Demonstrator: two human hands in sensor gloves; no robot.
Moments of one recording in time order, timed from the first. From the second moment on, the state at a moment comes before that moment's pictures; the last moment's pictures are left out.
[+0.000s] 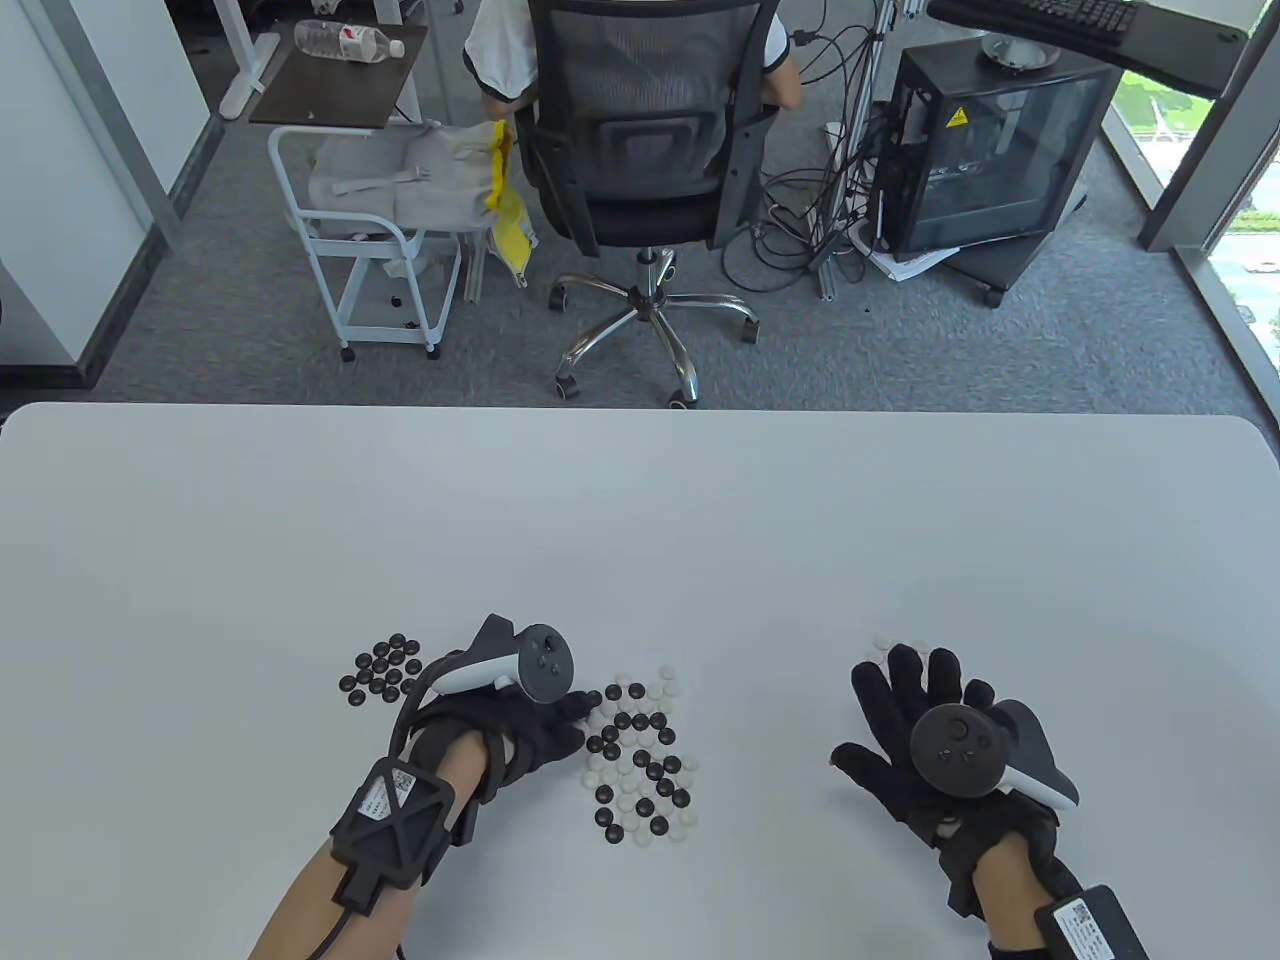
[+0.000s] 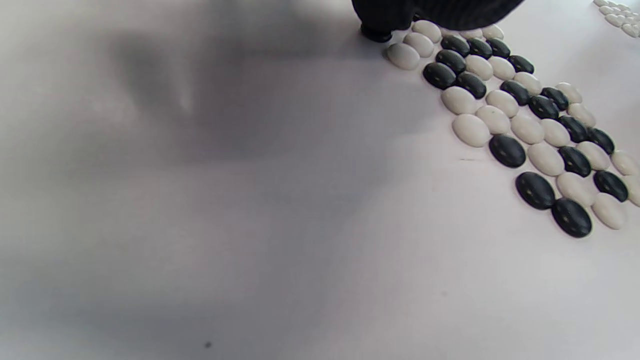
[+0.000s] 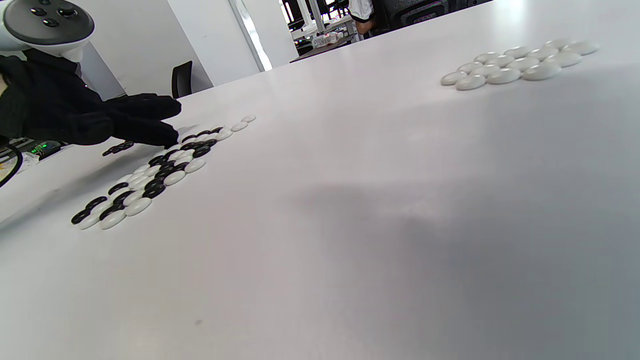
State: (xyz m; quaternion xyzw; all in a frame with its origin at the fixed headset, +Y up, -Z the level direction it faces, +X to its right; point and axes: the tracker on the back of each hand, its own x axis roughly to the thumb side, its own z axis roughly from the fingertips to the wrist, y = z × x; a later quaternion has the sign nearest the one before) left_hand -0.168 -0.777 -0.348 -0.39 -0.18 0.01 0.90; right_hand 0.243 -0.745 -0.274 0.22 0.13 0.95 0.17
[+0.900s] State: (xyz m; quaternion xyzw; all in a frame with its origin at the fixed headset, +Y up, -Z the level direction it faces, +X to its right) left_hand -0.338 -0.778 -0.322 -0.38 0.03 0.10 0.92; right_hand 0.241 -0.748 -0.276 0.22 0.13 0.95 0.17
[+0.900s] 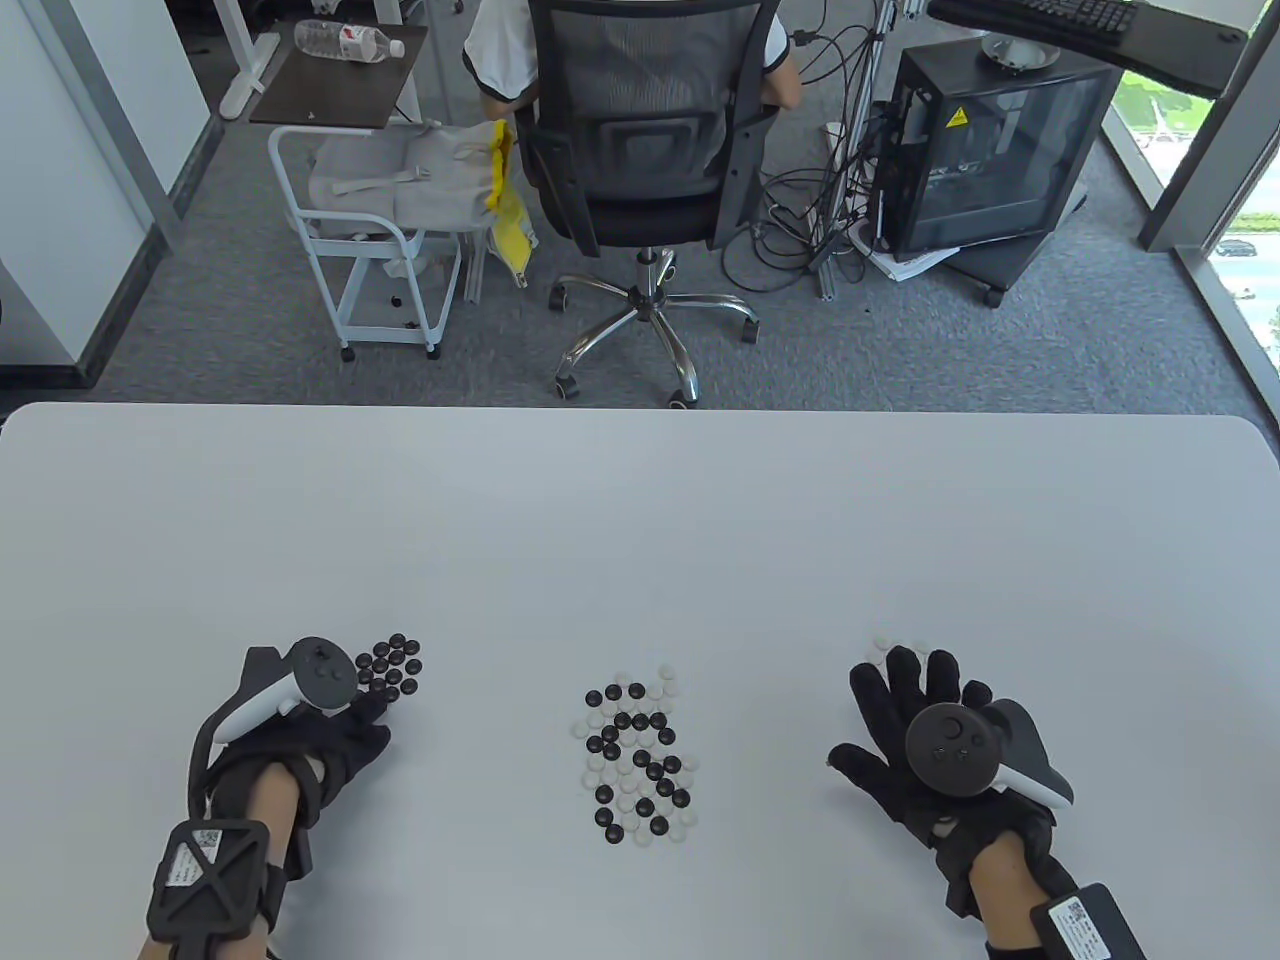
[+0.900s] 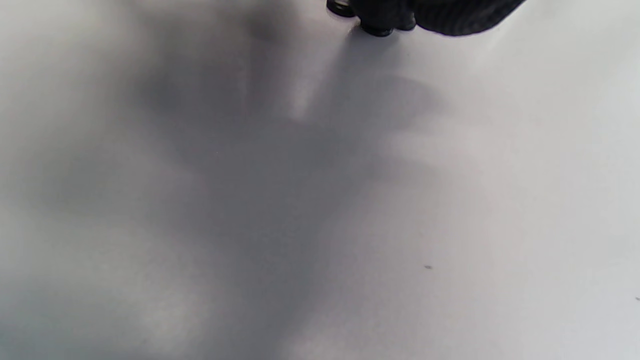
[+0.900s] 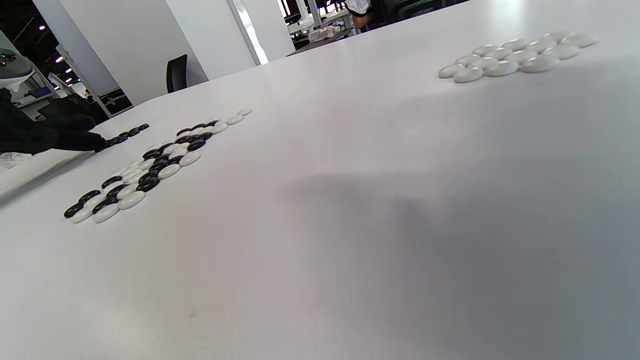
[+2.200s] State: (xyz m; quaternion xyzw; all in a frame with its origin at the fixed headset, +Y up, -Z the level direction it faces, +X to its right) left_hand -0.234 -0.767 -0.400 -0.37 0.02 0.08 0.93; right_hand 0.242 -0.746 -0.275 0.22 0.13 0.95 0.17
